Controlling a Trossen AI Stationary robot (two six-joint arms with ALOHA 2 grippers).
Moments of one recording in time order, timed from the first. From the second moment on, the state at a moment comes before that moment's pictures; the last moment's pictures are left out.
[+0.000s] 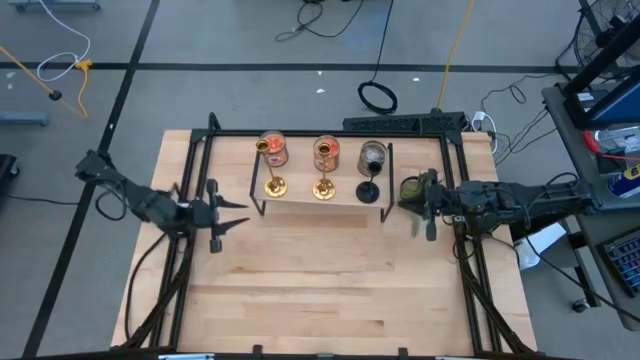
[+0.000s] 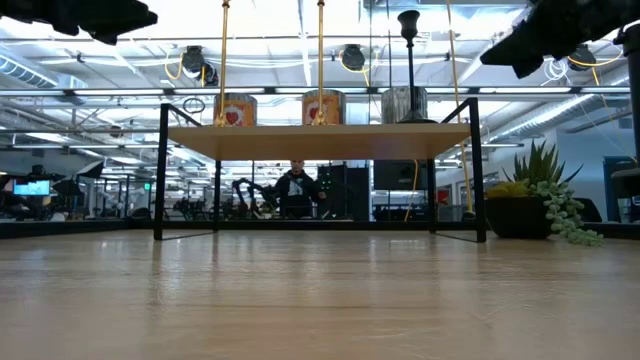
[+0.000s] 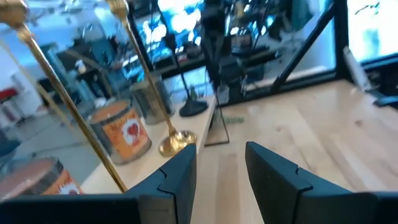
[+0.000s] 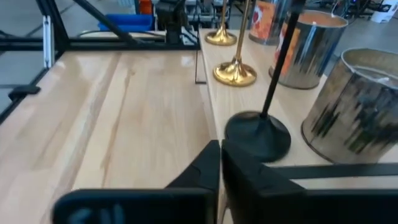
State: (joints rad) left arm -0.55 0.46 0.37 0.03 -0.67 0.24; right arm 0.12 0.50 0.52 -0.34 0.23 0.06
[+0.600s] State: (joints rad) left arm -0.33 0.13 0.15 -0.01 -0.48 0.21; right arm 0.12 0.30 0.39 -0.31 0.23 0.01
